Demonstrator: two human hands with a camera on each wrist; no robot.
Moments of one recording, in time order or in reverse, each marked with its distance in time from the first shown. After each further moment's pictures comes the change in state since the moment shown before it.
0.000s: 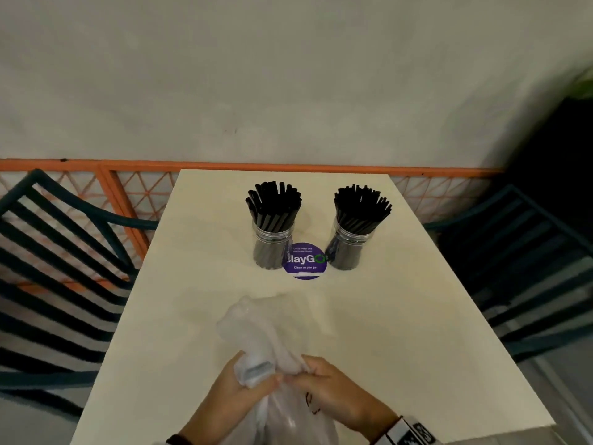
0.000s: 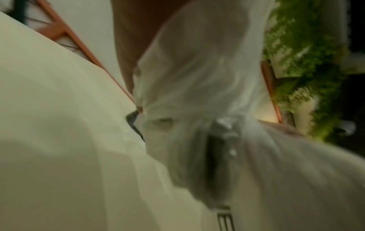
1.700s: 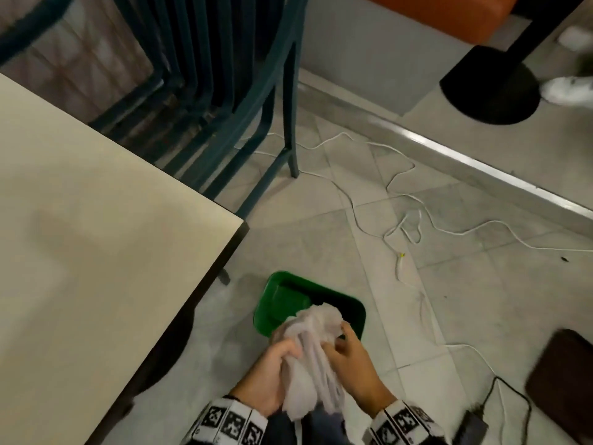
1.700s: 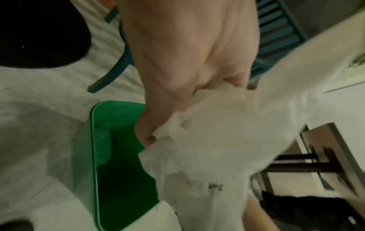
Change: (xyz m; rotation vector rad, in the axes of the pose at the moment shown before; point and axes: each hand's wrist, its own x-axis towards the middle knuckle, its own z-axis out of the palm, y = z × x) left_hand 0.090 -0.350 0.417 0.110 -0.595 -1.019; right_hand -0.198 0.497 -0.168 0.735 1.126 0.465
